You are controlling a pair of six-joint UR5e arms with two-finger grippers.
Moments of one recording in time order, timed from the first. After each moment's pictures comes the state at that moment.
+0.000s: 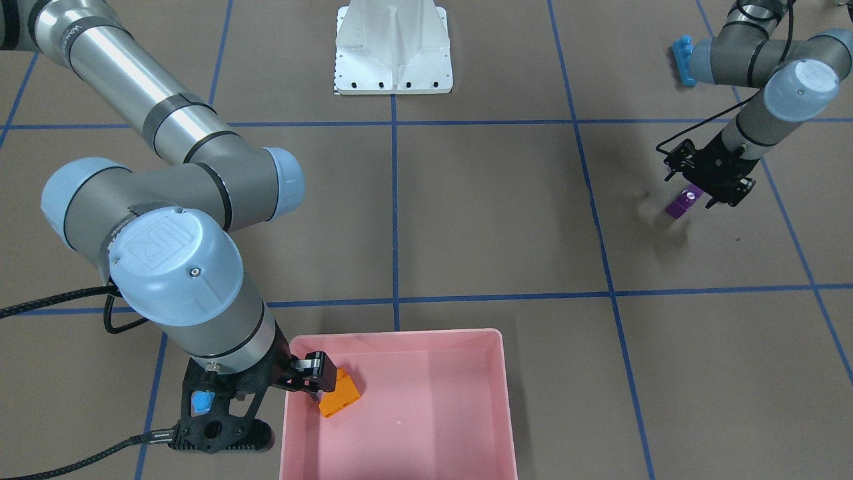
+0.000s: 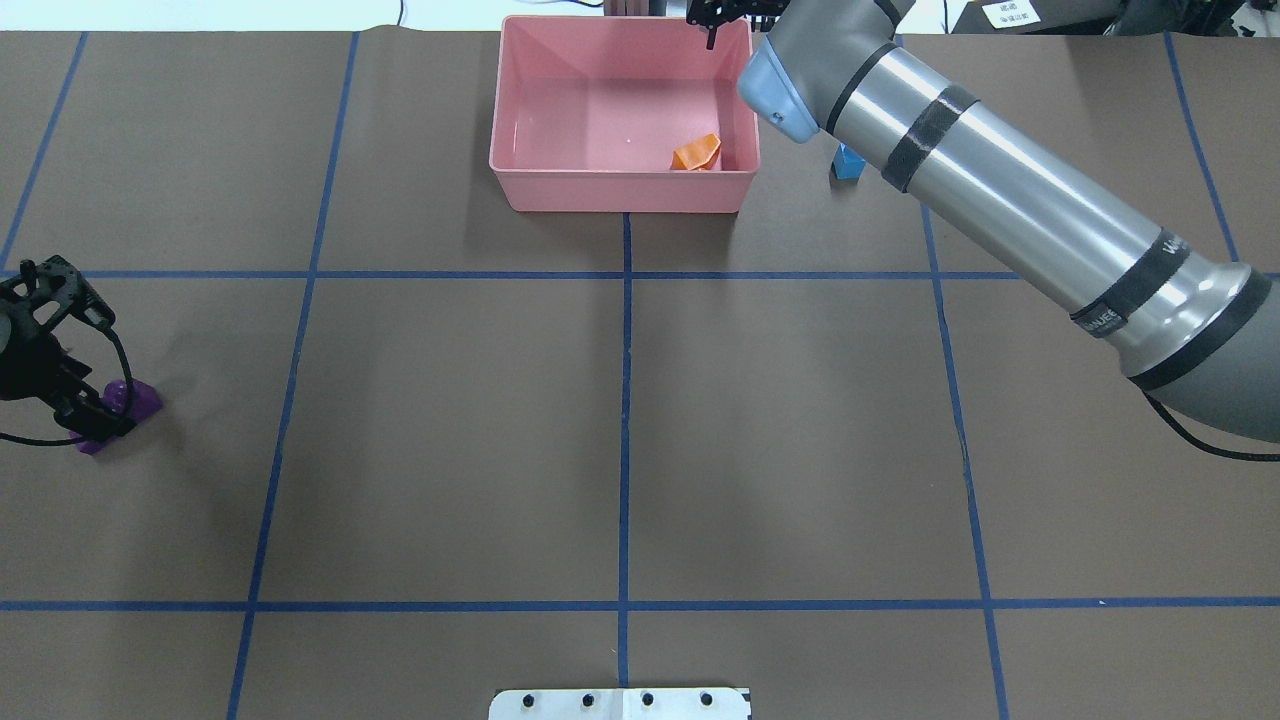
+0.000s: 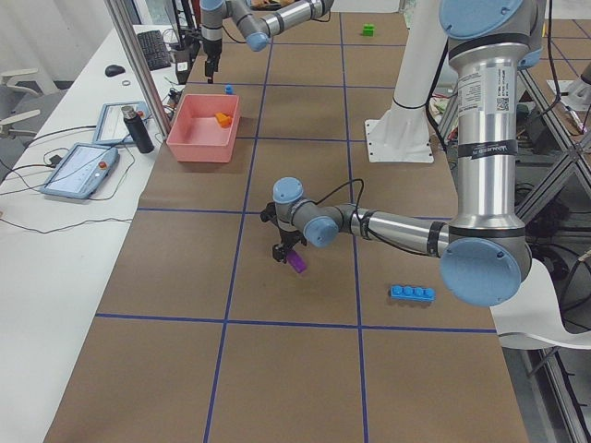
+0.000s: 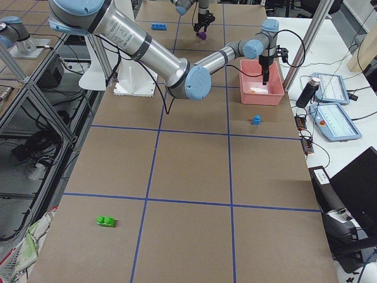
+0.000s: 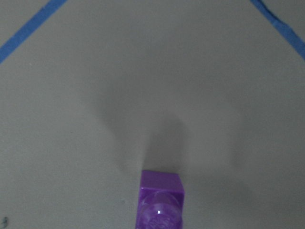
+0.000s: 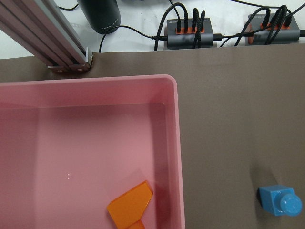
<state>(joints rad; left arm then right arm) -0.88 -1.49 -1.71 -2.04 -2.16 -0.08 0.96 -0.50 1.00 -1.39 2.05 0.92</state>
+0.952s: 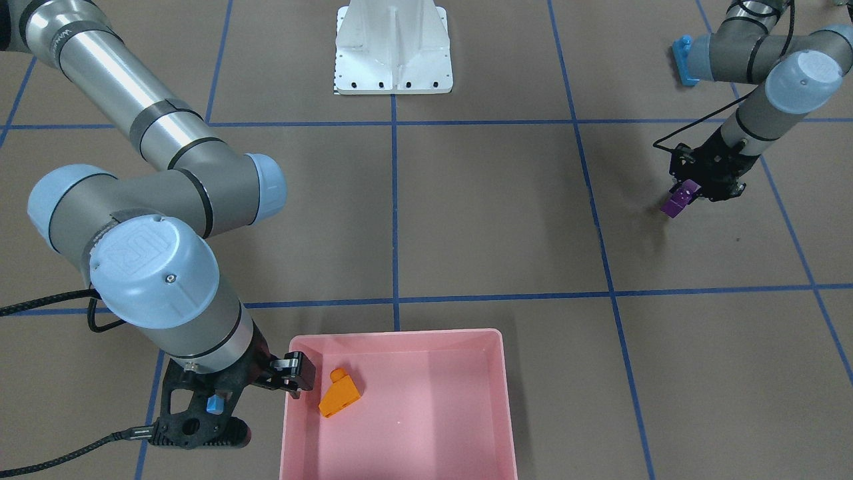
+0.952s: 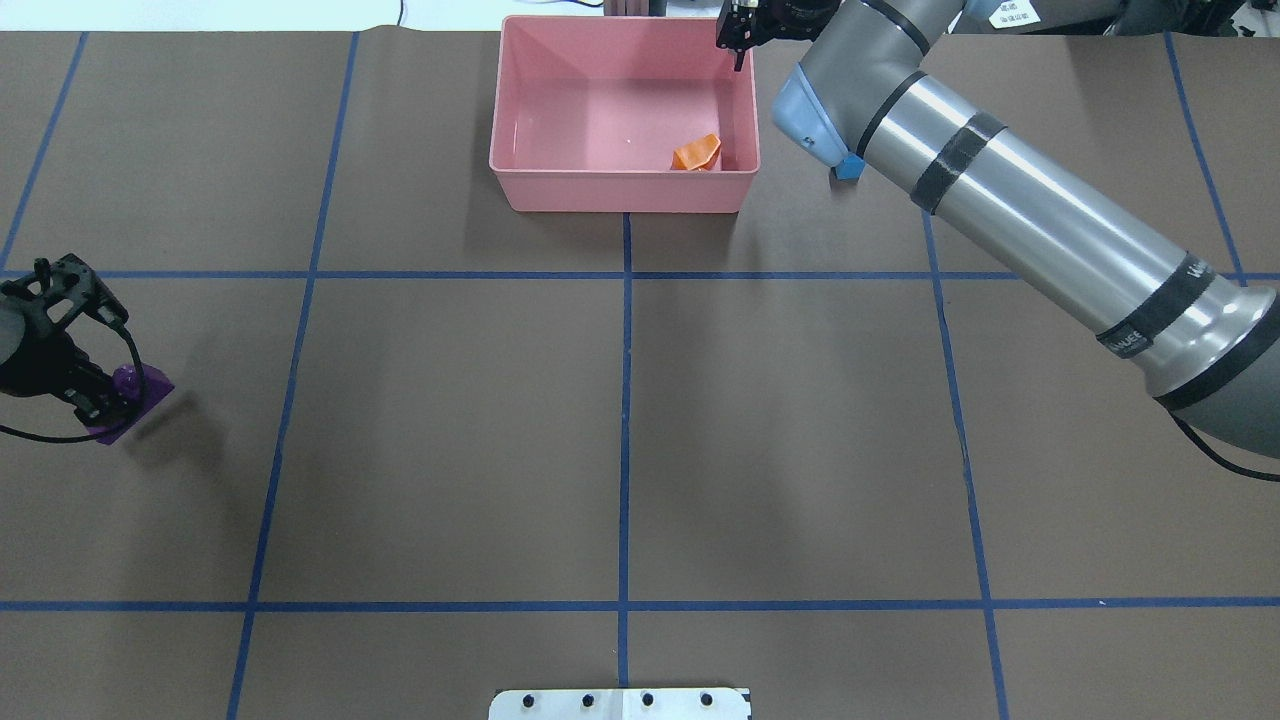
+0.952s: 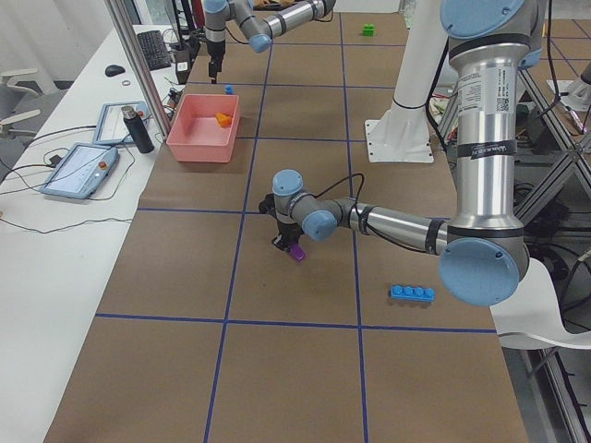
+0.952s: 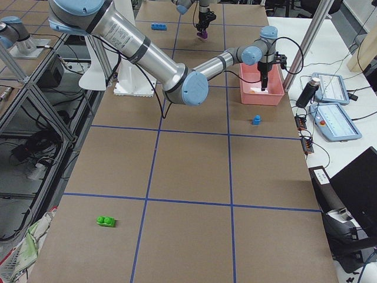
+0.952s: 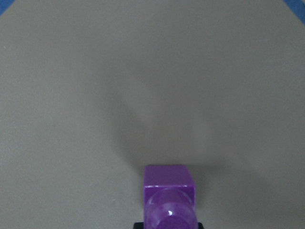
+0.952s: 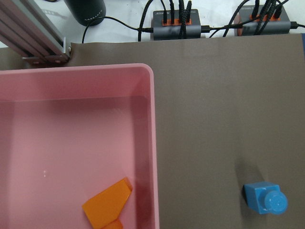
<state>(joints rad) -0.92 -1.52 -1.76 -2.04 -2.16 -0.12 0.97 -0.57 1.03 -1.38 2.05 0.90</state>
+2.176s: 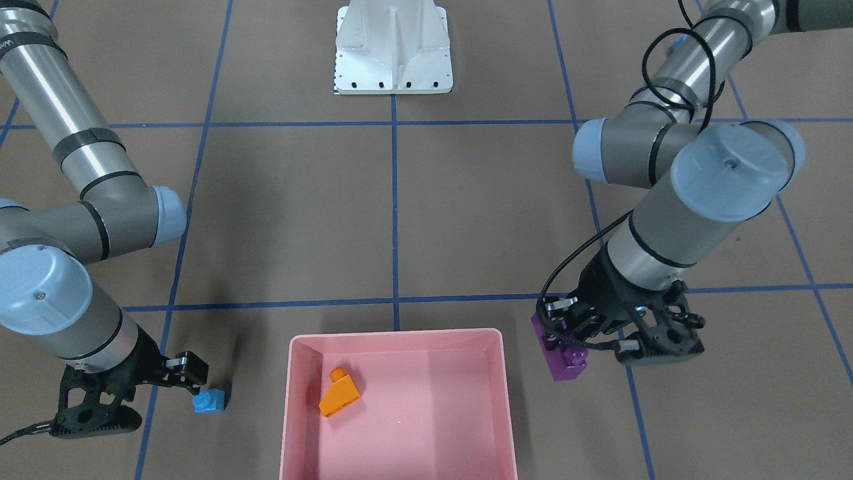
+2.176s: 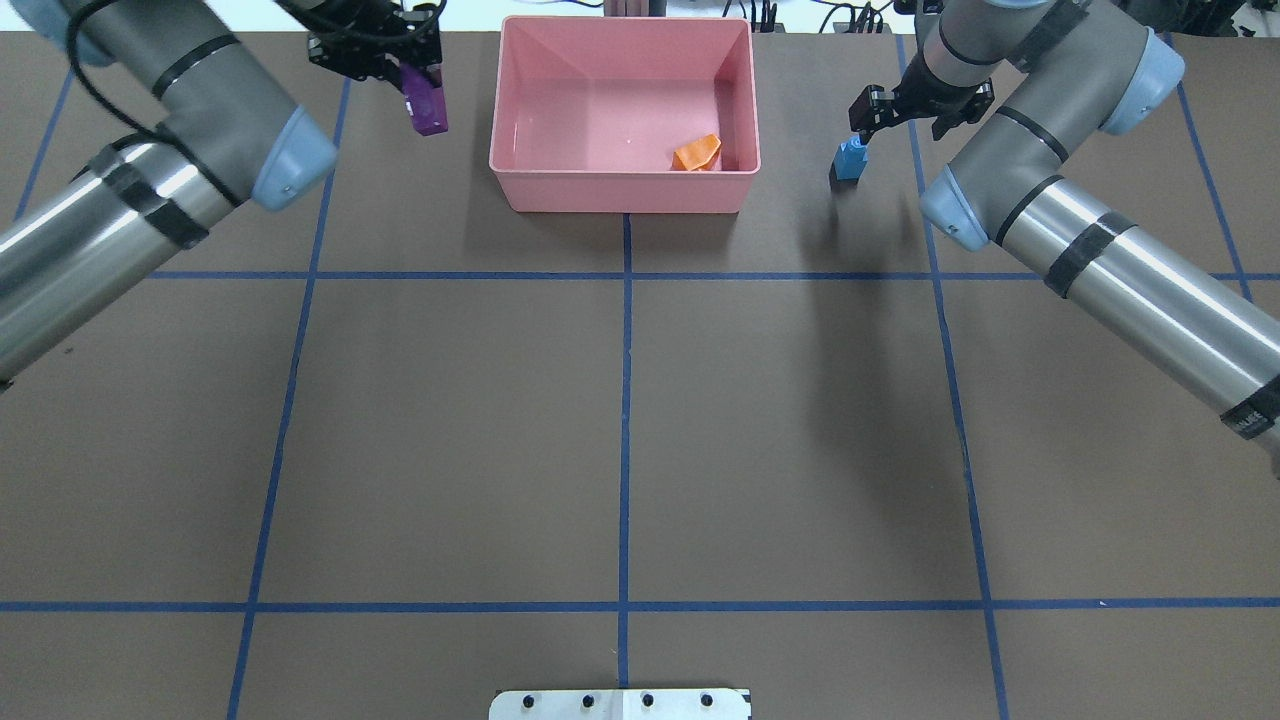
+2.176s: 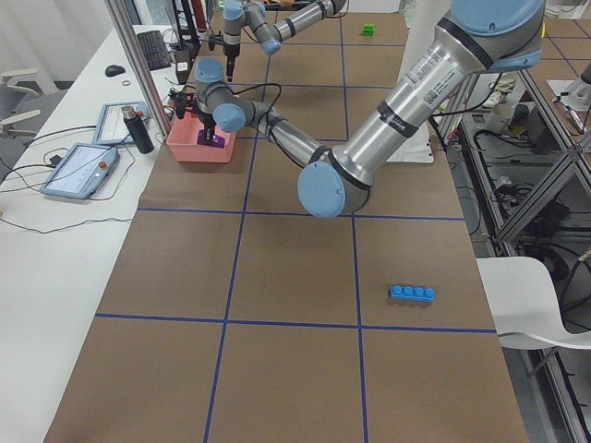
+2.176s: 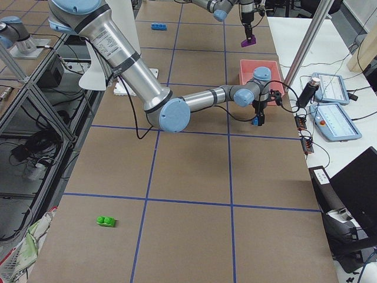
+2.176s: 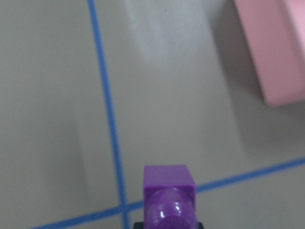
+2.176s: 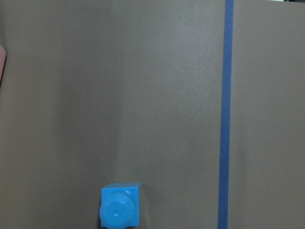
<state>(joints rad) -1.01 -2.46 -1.20 -1.95 -2.16 -1.10 1.00 -0.83 1.04 -1.14 2.03 0.76</state>
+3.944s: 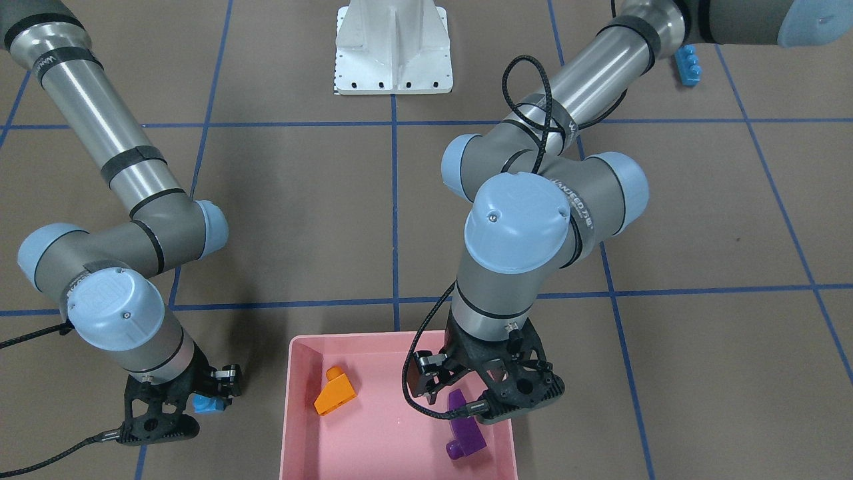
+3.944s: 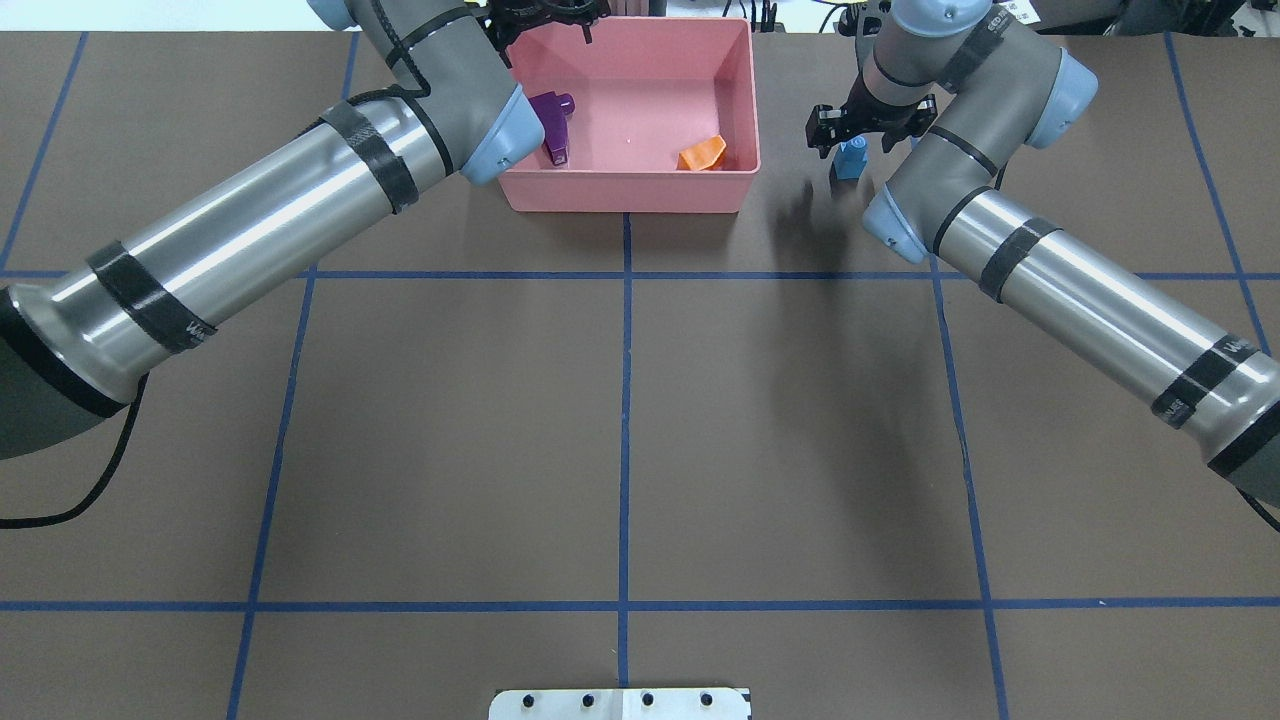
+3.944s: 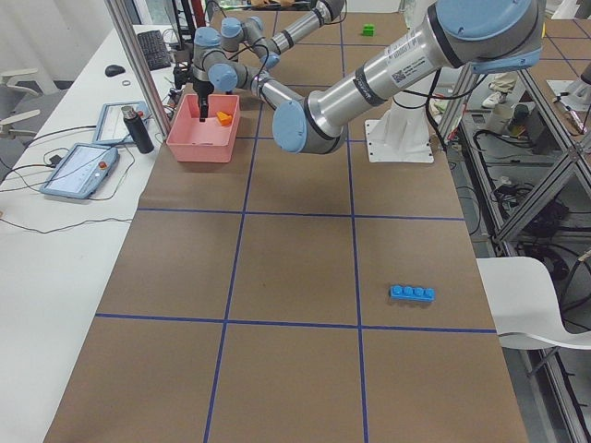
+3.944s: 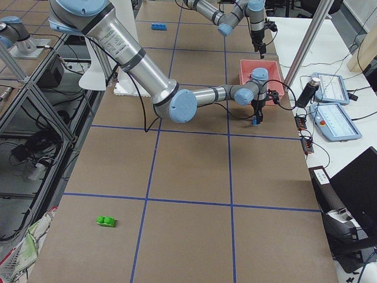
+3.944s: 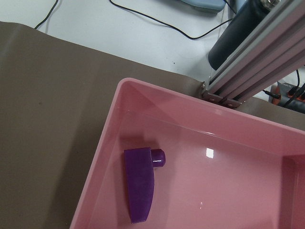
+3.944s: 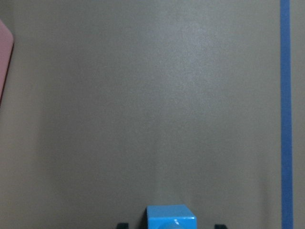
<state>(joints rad) -0.89 -2.73 -0.92 -1.92 -1.94 -1.26 0.93 -0.73 0.88 -1.08 1.98 0.79</state>
